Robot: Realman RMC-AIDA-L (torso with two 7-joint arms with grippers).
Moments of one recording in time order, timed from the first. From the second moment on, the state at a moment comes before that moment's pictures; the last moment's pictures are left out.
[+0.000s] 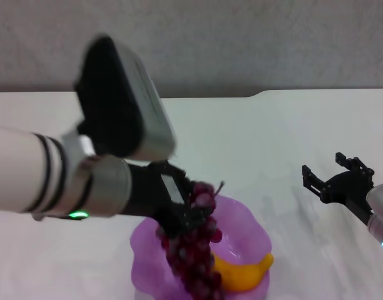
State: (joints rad) left arm -0.31 -2.04 1.74 1.89 -0.73 -1.31 0.73; right arm 0.46 2.01 0.71 0.33 -2.36 -0.74 0.08
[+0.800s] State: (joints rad) left arm -0.43 -2.04 2.02 1.56 -0.42 -1.06 0.42; right arm 0.47 2.01 0.71 0.33 -2.35 -0.74 0.08
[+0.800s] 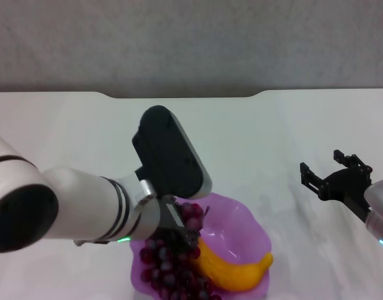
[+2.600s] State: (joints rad) left arm -0.23 -2.05 1.60 0.50 -2.86 -0.89 2.56; right arm 0.48 2.02 0.71 0.32 -2.36 -0.75 0.08
